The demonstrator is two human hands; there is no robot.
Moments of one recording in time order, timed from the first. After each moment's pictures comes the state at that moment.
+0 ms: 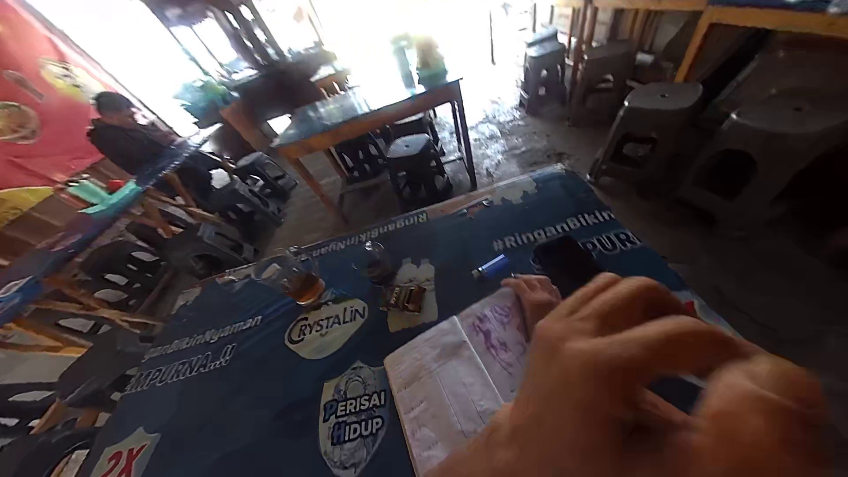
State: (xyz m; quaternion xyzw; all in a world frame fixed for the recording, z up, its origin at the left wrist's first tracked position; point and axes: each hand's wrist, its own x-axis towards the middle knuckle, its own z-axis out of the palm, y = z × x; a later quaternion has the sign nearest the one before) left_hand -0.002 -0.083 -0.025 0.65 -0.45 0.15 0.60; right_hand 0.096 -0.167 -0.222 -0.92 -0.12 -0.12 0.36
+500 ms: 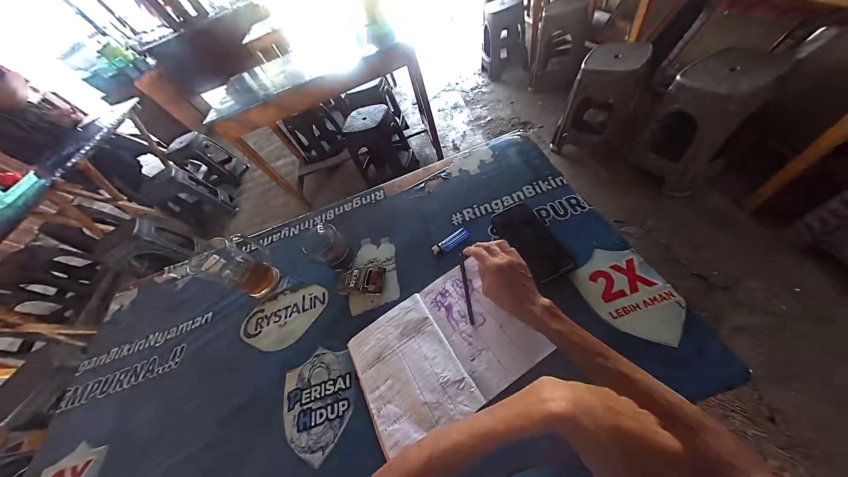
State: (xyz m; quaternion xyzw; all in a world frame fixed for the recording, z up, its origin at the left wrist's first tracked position) left_hand -0.016 -0.143 -0.104 0.63 -0.60 -0.44 0.22; right_hand 0.103 -0.177 -0.214 -0.92 -0.14 -0.17 0.33
